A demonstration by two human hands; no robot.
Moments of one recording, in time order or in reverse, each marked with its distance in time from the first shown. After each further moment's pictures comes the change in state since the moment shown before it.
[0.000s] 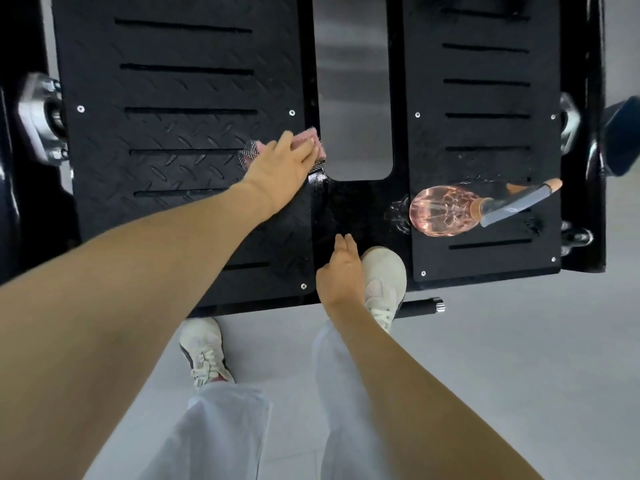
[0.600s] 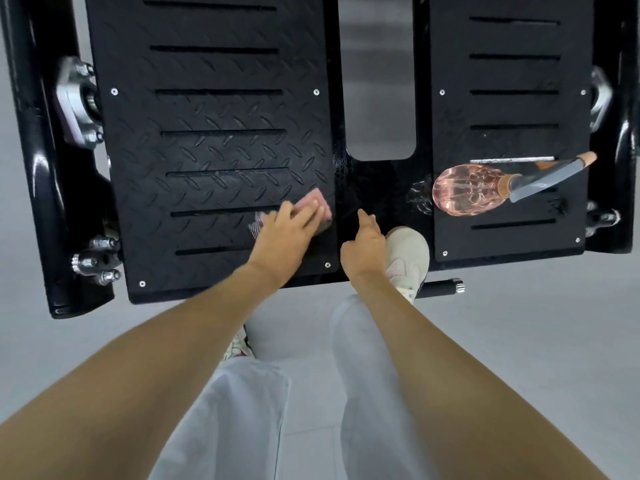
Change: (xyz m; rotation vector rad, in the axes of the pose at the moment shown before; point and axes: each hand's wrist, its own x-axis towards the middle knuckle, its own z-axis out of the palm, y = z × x) left_hand -0.106 0.069 0.036 -0.363 -0.081 -0.034; right_hand -0.006 -0.012 -0.008 0.140 -0.013 0.097
